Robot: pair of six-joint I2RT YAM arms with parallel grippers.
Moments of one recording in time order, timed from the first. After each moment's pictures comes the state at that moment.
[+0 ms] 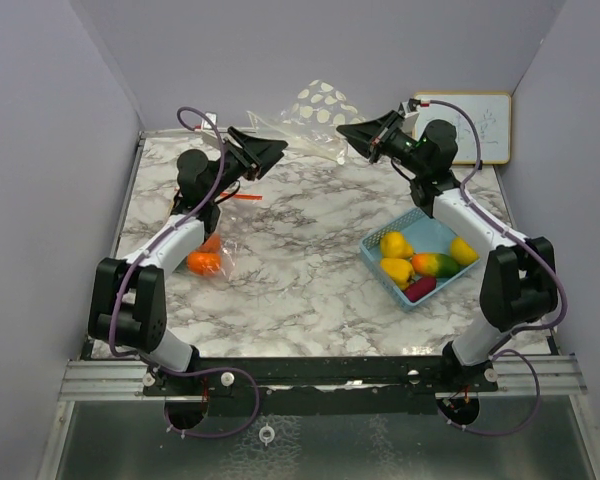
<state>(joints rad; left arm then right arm) -0.22 1.52 0.99 0.70 0.56 -1.30 0.28 1.66 1.25 0.57 -0.61 1.48</state>
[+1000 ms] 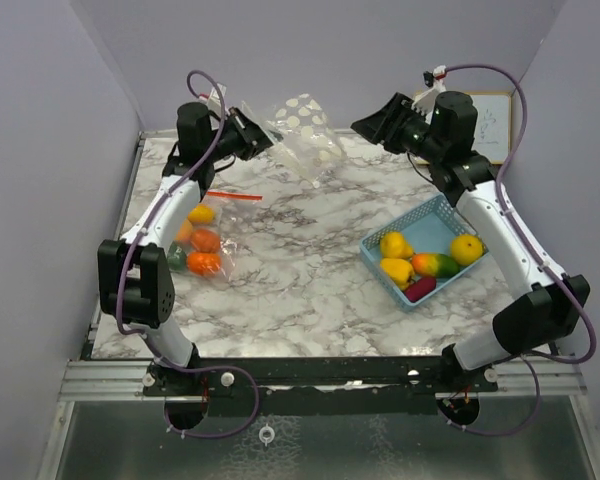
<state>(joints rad) -0.17 1.68 1.31 0.29 0.68 -1.08 0.31 1.52 1.50 -0.14 -0.36 0.75</state>
